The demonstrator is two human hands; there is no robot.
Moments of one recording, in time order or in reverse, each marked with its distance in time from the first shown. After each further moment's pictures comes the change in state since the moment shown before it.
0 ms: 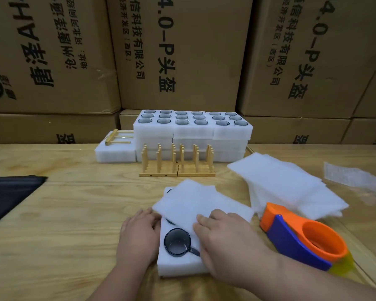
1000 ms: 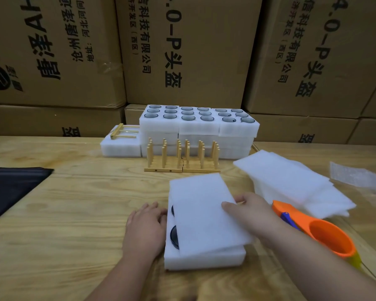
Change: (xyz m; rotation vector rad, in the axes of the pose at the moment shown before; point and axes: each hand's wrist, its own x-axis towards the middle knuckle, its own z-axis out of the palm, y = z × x) left_hand 0.005 -0.008 0.008 -0.003 0.006 -0.008; right_hand 0.024 0.058 0.031 1.149 0.106 0.942
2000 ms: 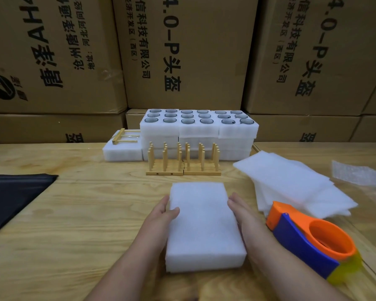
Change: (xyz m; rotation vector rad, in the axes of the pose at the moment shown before) left_hand -0.017 0.044 -0.030 -1.179 -0.256 -0.330; right_hand -0.006 0.029 0.027 0.738 -0.195 0.014
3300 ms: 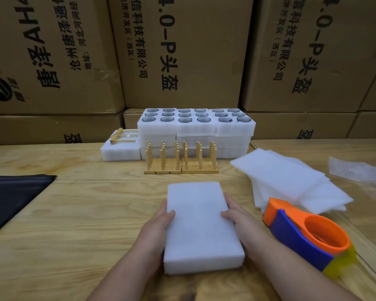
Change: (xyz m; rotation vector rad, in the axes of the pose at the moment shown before) left_hand -0.001 -0.021 0.000 -0.158 -0.048 -0.076; right_hand 0.009 0.007 -0.004 -0.070 -0.154 0.016
